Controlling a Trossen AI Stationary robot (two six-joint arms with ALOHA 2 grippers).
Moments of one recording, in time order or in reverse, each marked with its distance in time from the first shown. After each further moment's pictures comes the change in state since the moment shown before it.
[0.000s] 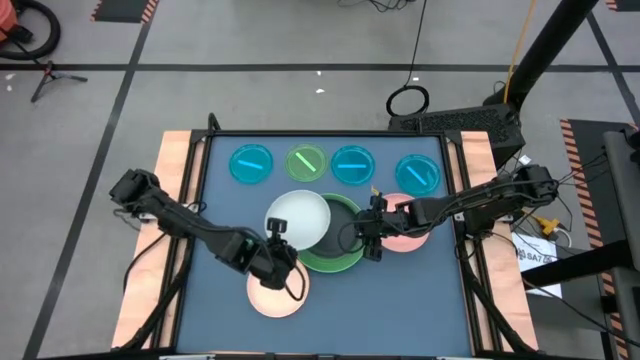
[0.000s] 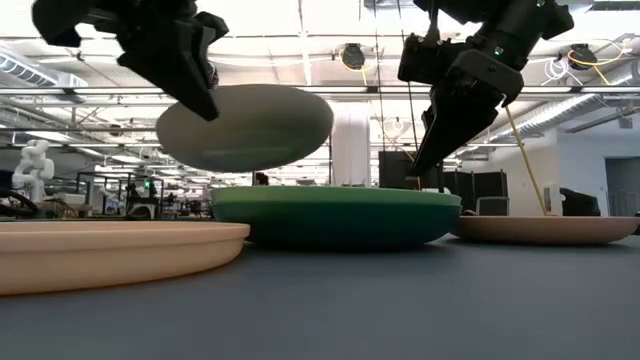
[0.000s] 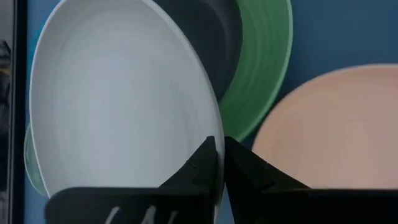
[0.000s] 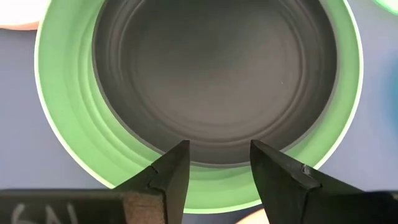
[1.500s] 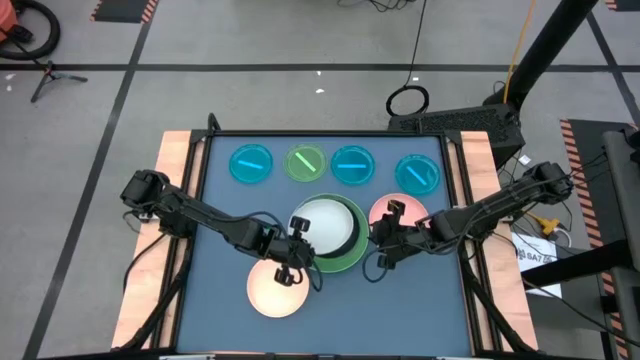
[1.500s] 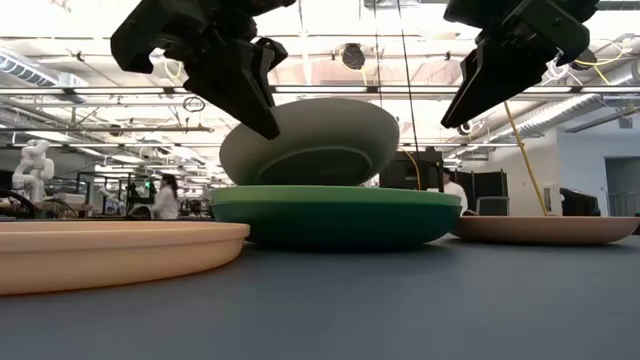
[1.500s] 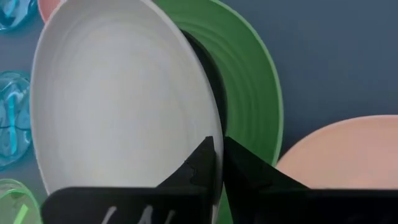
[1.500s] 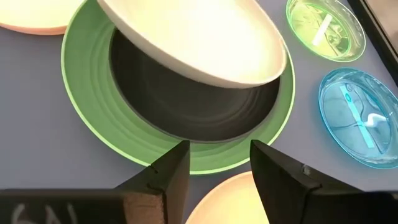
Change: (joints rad) left arm 0.137 0.077 0.001 0.251 0.227 0.266; right arm 0.217 -0.156 0.001 -0.161 0.316 0.083
